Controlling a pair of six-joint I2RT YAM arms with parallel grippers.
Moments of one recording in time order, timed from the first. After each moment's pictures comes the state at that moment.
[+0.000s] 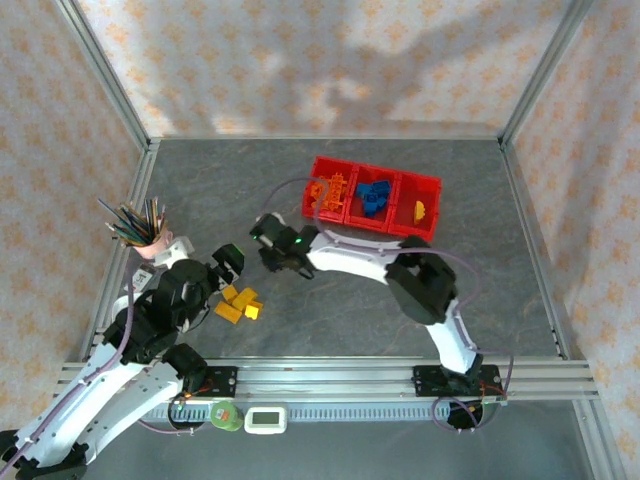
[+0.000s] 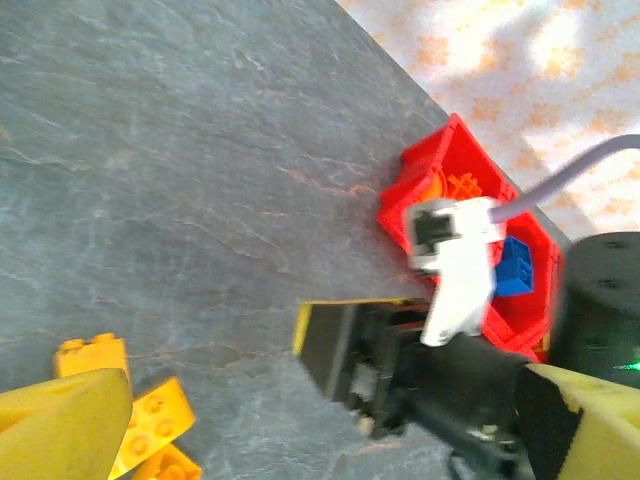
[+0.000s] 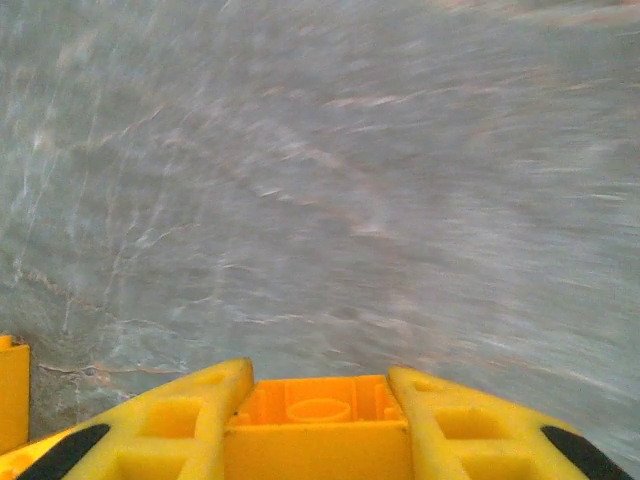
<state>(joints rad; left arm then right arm) -0.60 0.53 0.68 -0.75 -0.39 -1.05 0.99 2.04 1.57 -0.51 0.18 0.48</state>
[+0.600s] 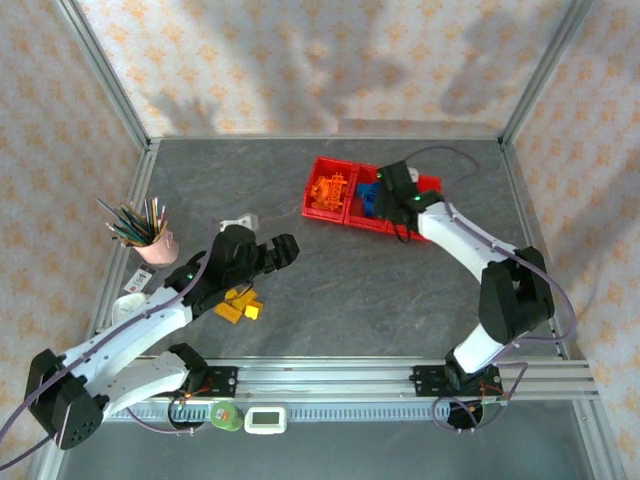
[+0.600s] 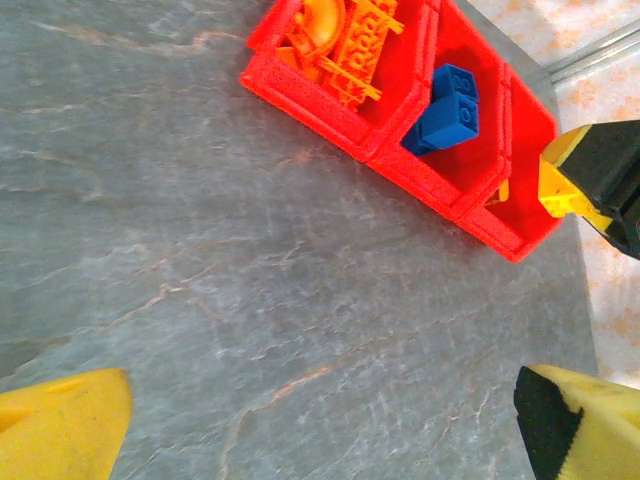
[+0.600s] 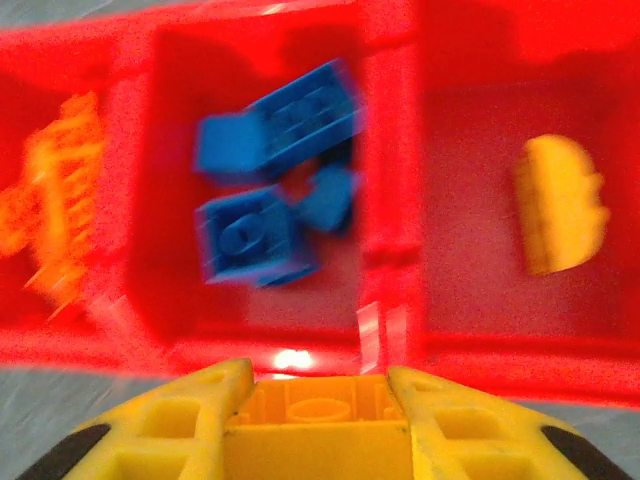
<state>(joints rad) -0.60 1.00 0.72 -0.34 -0.04 -0.90 0.40 1.61 1.21 -0.52 0.23 0.62</state>
